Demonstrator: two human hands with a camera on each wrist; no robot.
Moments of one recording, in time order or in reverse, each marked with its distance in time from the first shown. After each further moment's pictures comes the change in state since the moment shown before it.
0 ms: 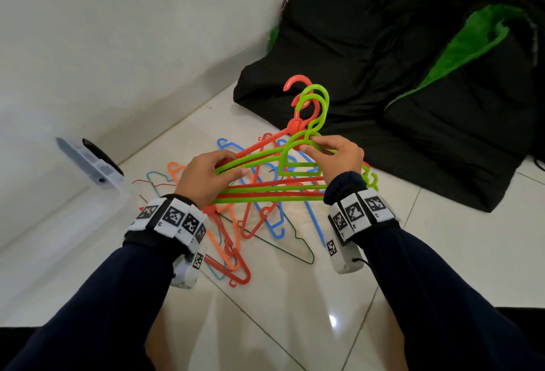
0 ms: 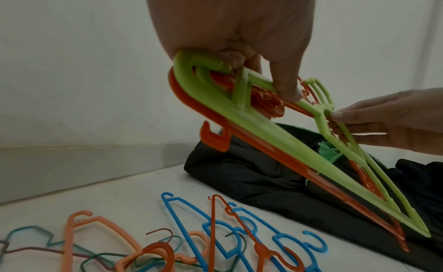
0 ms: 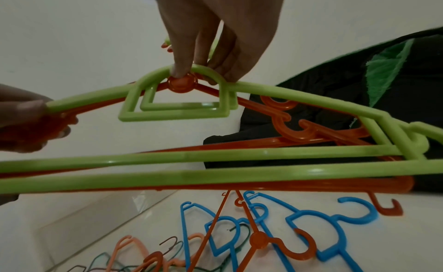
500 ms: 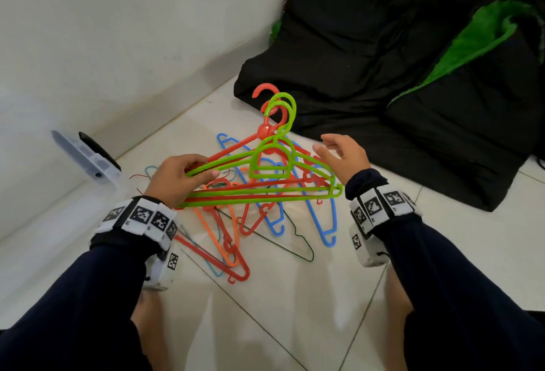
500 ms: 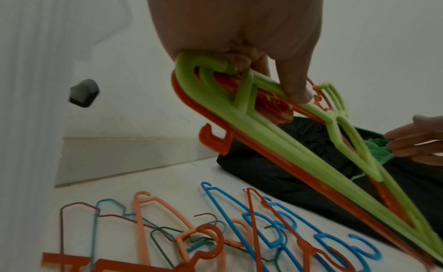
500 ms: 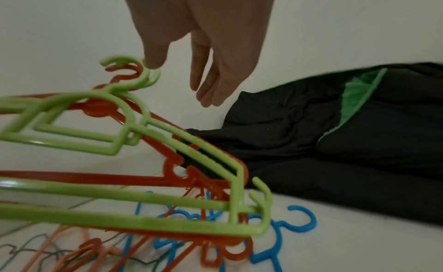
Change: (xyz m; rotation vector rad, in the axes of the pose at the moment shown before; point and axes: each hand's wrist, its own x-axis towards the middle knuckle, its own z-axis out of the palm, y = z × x) left_hand 0.000 -0.051 -0.022 -0.035 0.009 -0.085; right_hand 0.016 0.023 -0.015 -0.224 -0.266 -0.022
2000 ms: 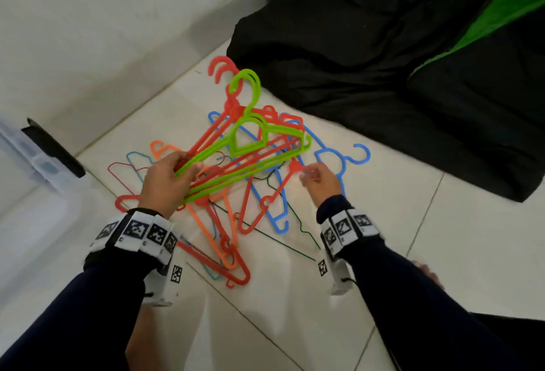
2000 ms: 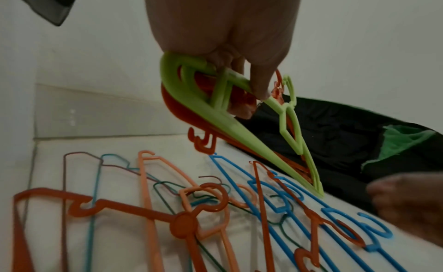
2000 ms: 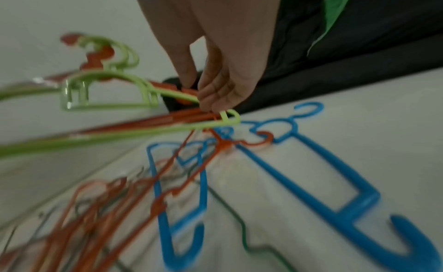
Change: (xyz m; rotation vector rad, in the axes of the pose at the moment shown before) left_hand 0.041 -0.062 0.040 -0.034 0.165 -0.136; right_hand 0.009 0.080 0.111 0.205 -0.043 0.388
